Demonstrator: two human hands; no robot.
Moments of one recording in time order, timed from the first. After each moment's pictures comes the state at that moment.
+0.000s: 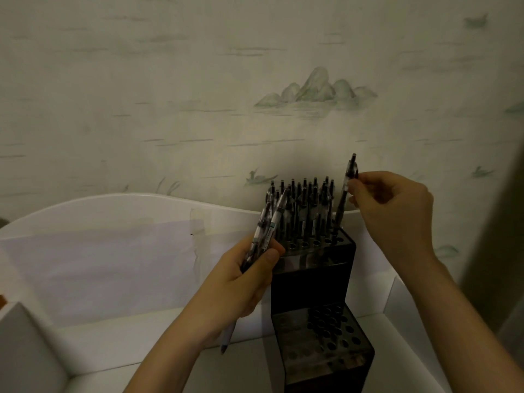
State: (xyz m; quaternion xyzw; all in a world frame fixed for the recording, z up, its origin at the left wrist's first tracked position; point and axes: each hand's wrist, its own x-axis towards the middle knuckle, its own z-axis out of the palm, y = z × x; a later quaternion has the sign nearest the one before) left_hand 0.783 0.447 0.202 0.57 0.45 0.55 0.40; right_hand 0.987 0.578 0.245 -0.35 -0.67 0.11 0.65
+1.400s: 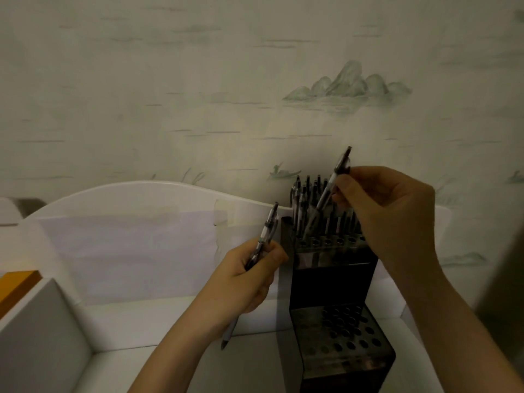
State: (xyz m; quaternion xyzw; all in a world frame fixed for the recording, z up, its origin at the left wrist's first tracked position) left_hand 0.765 0.436 0.194 0.54 0.47 0.57 0.40; right_hand 0.943 0.541 0.250 -0.24 -0.66 0.29 0.65
